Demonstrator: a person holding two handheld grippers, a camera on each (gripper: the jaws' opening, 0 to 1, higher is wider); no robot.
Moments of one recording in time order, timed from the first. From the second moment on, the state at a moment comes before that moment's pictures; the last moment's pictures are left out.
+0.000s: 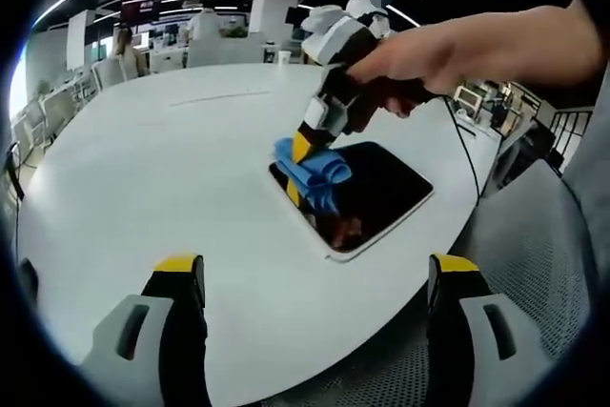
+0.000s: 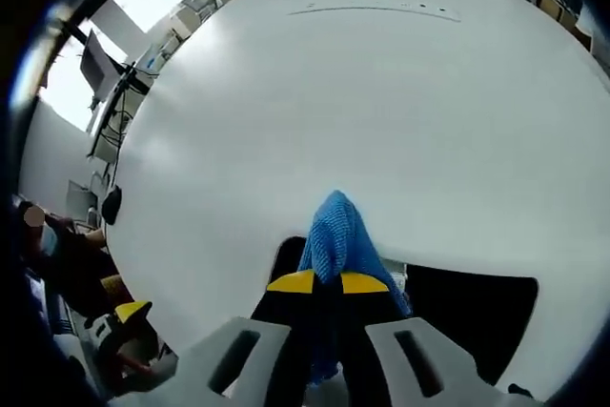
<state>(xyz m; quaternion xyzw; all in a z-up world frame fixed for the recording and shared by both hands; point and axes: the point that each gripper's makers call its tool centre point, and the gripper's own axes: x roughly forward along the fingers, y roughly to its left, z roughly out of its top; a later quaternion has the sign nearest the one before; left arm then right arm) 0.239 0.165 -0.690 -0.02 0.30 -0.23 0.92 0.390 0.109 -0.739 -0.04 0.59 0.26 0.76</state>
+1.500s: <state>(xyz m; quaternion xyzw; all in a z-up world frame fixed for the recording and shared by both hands) 0.241 0.172 -0.695 -0.02 0.31 -0.22 0.93 0.363 0.123 -0.739 -0.04 0.59 0.28 0.75</state>
